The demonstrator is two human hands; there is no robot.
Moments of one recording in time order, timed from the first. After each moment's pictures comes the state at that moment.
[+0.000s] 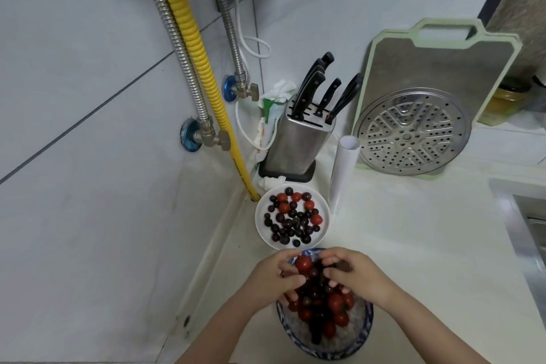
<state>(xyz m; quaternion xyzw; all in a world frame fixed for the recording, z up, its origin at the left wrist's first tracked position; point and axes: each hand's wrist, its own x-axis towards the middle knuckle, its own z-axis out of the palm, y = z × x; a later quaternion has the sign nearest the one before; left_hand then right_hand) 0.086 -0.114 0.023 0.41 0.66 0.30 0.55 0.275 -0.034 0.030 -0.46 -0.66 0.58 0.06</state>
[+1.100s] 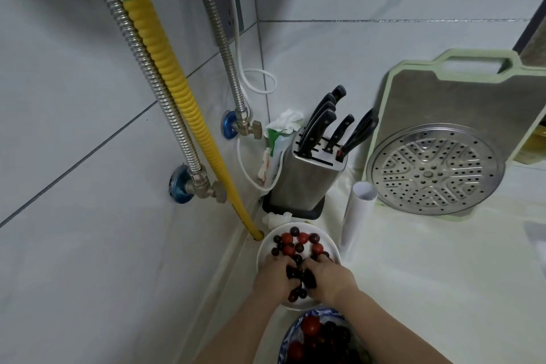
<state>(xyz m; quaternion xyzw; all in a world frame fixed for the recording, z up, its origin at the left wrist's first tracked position) 0.055 0.004 -0.025 0.51 0.79 0.10 0.32 0.185 0.058 -0.018 -0.44 -0.85 0.23 -0.14</state>
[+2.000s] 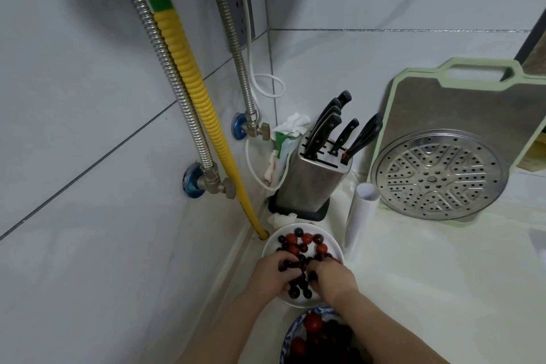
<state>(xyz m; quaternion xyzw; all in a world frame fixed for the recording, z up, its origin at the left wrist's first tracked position) 0.043 -0.016 -0.003 0.41 0.74 0.31 0.43 0.184 0.053 -0.021 -0.45 -0.86 0.22 -0.10</state>
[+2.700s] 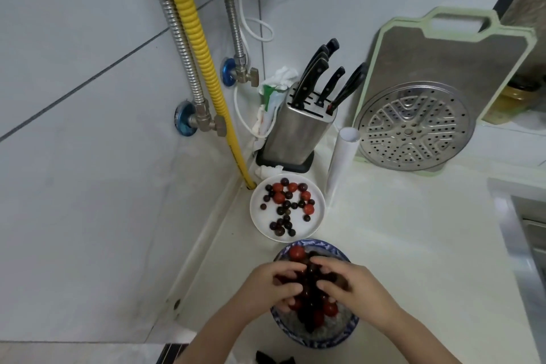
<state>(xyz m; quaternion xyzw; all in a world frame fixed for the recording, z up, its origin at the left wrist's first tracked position) 0.102 -0.137 0.018 0.39 0.63 0.33 0.59 0.298 -0.057 0.023 -0.40 -0.80 0.44 0.07</state>
